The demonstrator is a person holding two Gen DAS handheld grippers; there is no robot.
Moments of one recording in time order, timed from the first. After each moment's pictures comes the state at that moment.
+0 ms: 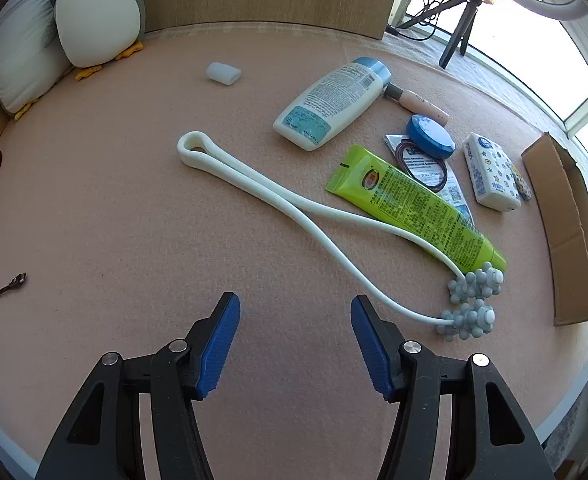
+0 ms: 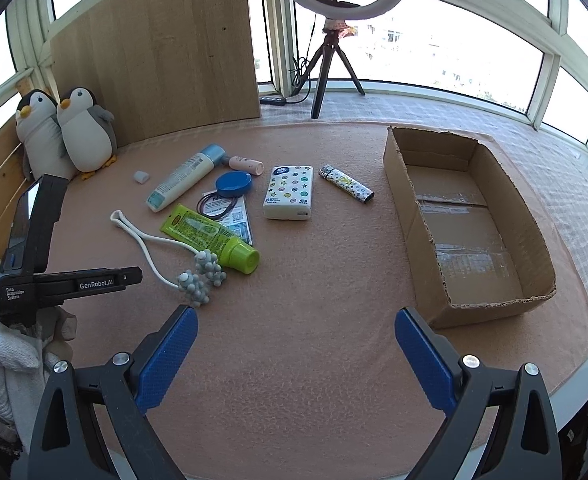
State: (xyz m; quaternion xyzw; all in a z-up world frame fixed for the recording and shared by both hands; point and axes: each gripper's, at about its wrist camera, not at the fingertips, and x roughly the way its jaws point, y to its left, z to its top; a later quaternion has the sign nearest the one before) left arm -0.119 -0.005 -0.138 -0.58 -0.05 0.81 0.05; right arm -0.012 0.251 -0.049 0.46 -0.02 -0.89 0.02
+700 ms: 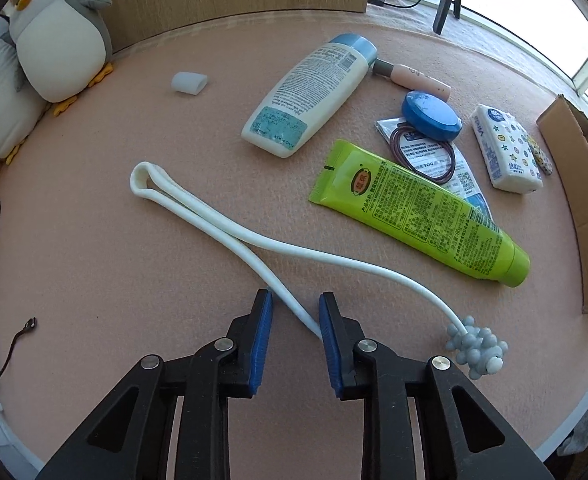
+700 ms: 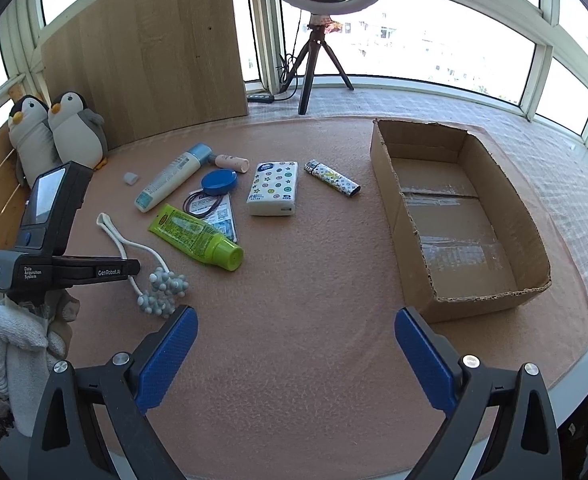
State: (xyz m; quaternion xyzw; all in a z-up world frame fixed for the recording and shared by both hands) left arm -0.130 0.027 -0.142 -0.60 0.03 0.80 0.04; right arm -0.012 0.267 -0.054 0.46 -0.03 -0.89 0.01
